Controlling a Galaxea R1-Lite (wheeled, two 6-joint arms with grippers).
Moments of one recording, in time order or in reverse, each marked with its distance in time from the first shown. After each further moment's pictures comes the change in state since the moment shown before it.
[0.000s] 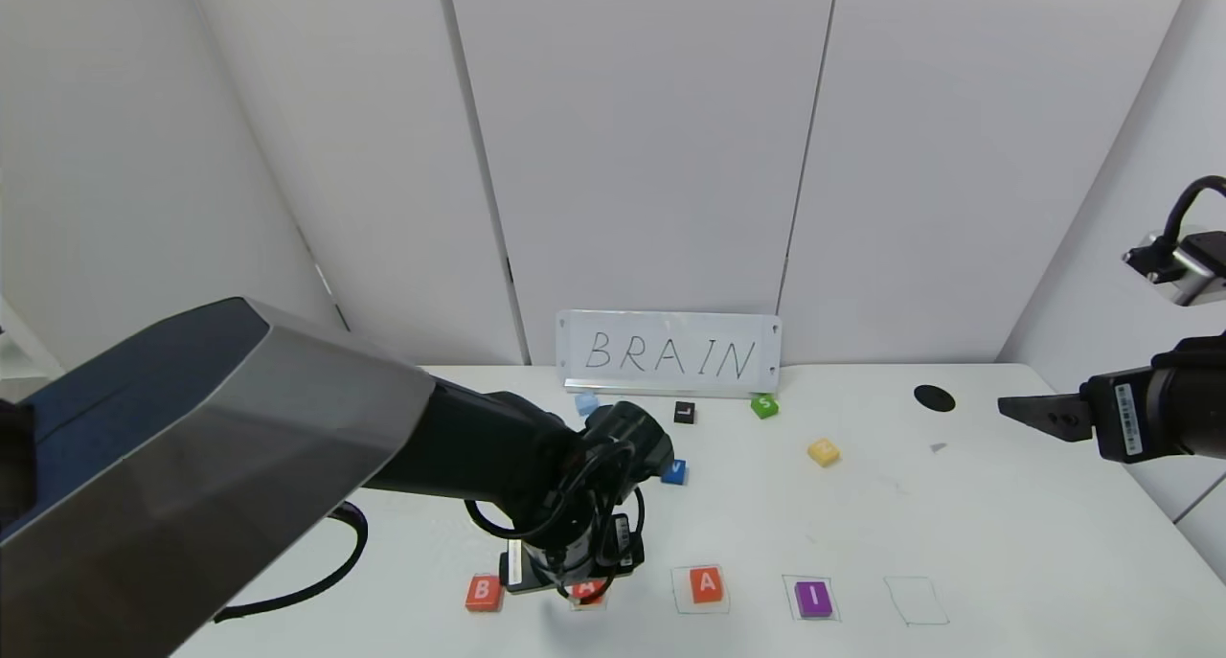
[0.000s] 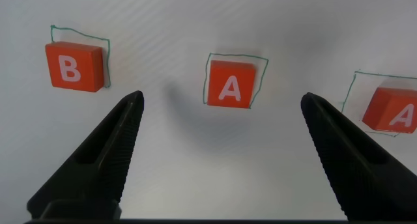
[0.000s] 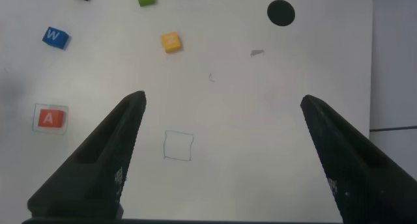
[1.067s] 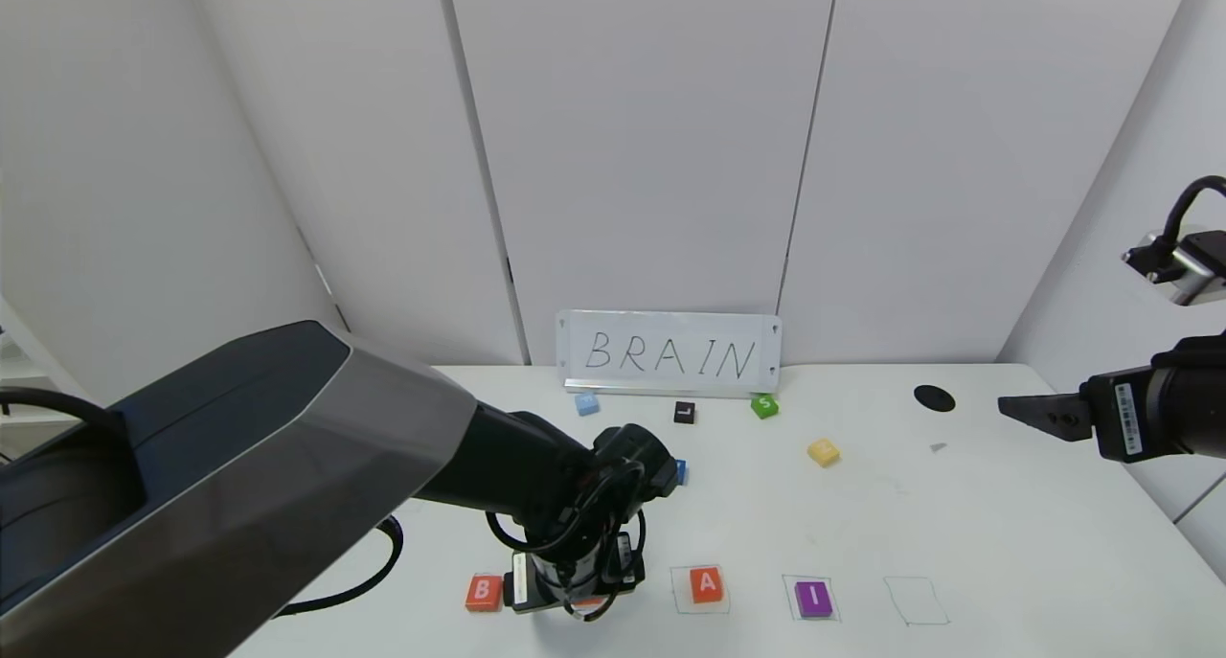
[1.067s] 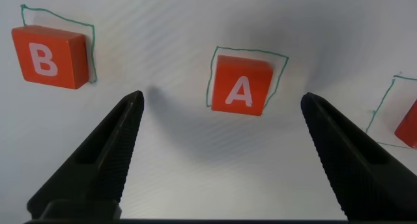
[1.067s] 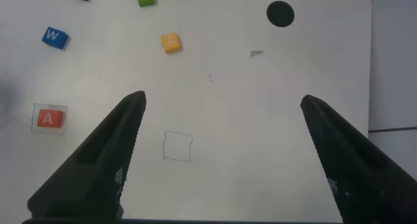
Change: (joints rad) left arm -0.003 0.061 0.001 -0.002 -0.012 -0.039; right arm 0.000 0.000 0.000 -0.003 0.000 -0.005
